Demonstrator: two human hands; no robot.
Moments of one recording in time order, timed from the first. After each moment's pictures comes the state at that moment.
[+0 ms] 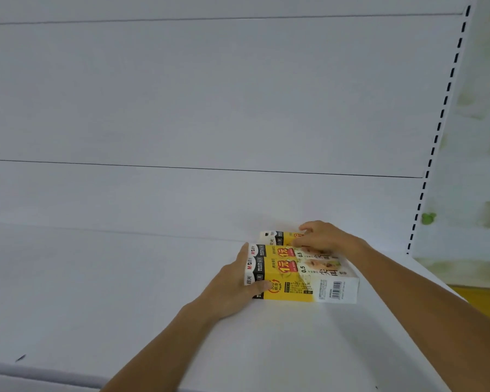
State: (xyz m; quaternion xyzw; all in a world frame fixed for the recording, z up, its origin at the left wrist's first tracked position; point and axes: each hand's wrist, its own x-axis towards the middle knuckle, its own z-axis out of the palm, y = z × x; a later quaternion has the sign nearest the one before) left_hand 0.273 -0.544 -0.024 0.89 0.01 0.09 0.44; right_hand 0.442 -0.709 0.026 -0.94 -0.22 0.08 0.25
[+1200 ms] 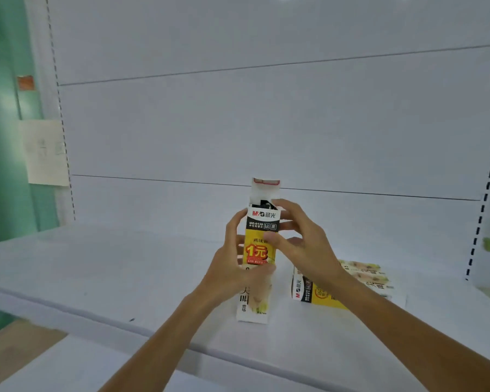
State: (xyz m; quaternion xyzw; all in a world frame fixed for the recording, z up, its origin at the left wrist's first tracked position) left_hand 0.186 -0.504 0.023 0.82 -0.01 0.32 0.48; right_hand 0.262 -0.636 0.055 -0.65 -0.50 -0.10 0.56
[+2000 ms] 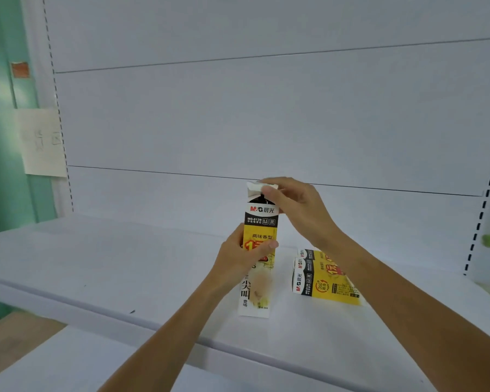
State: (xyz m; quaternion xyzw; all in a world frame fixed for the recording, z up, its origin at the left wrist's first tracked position) left_hand 0.205 -0.504 0.018 0.77 0.06 0.28 0.57; right_hand 0.277 -0.617 0.094 -0.63 -0.49 -0.06 0.60
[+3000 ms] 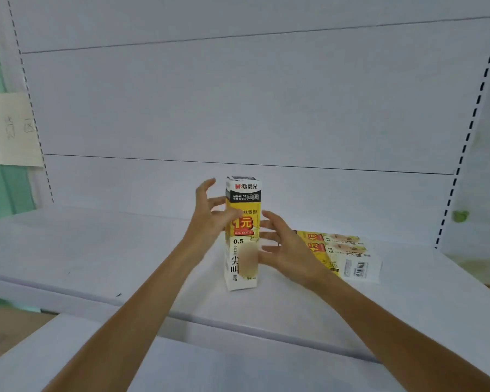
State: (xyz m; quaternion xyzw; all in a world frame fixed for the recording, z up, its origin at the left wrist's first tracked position) left_hand 0.188 -0.498 0.044 0.71 0.04 0.34 0.61; right_hand 0.264 -0.641 0.011 -0.70 -0.44 0.08 0.55
